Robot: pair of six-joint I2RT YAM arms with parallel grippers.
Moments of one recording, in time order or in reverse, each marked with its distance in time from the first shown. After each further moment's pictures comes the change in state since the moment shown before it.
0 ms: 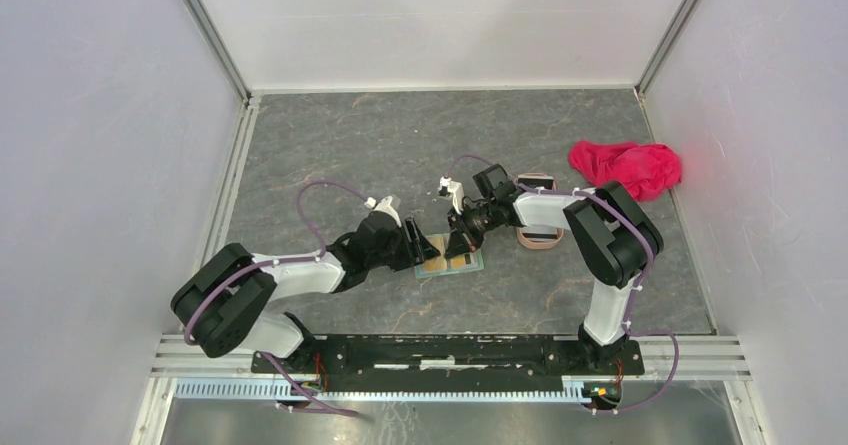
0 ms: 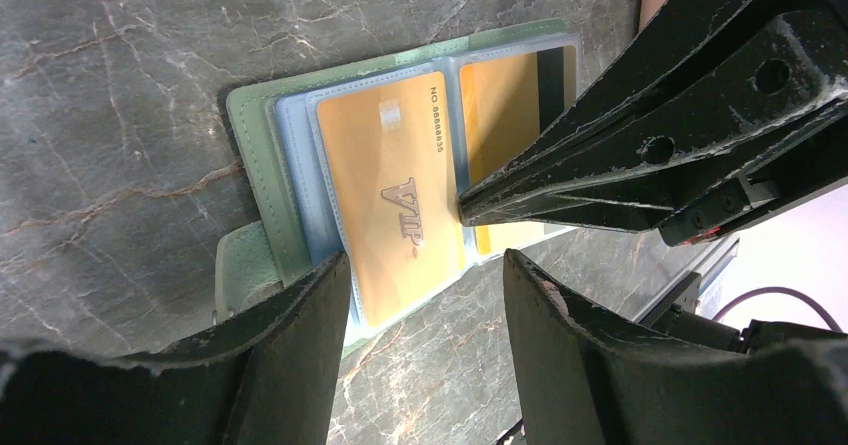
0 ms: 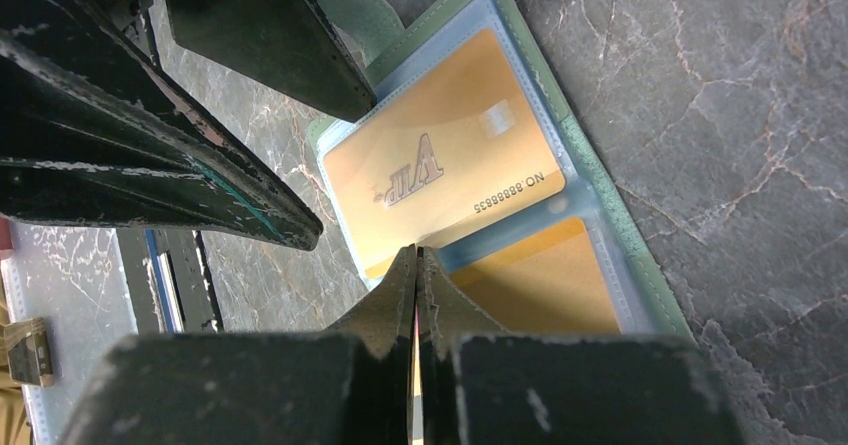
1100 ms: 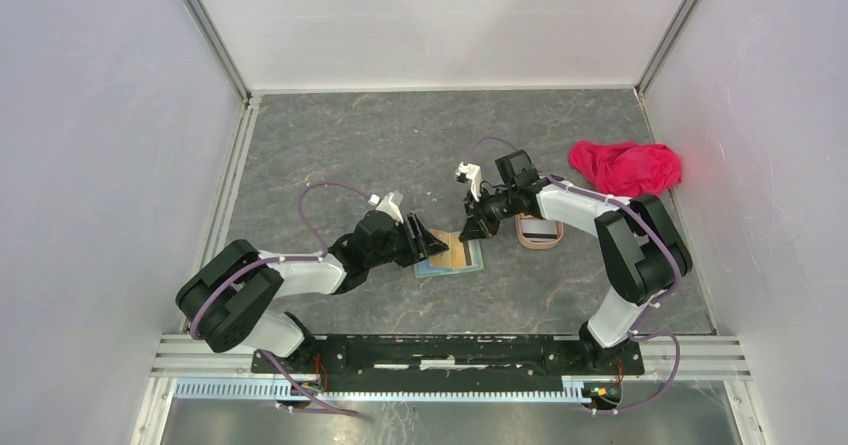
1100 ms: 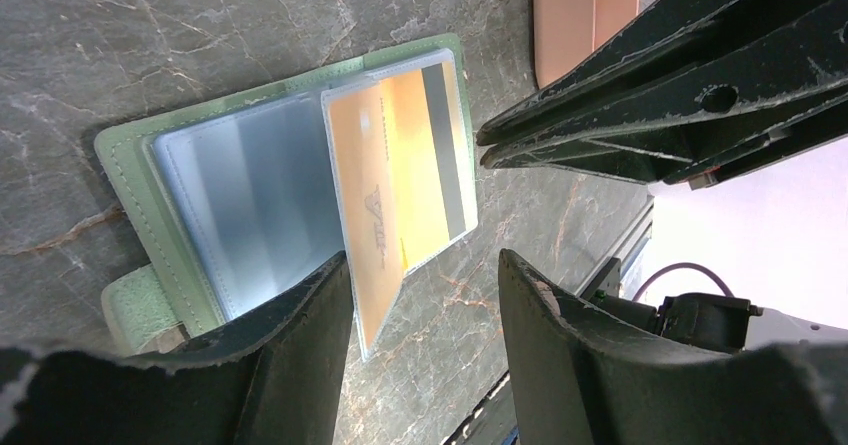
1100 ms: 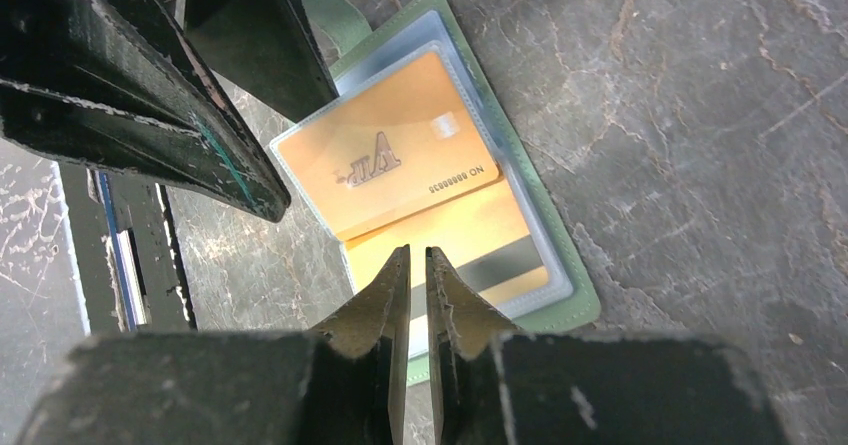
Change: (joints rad) left arm 0.005 0.030 -0.027 0.203 0.081 -0.060; right arm -0.088 -0.148 0.000 -0.099 0.006 -0.153
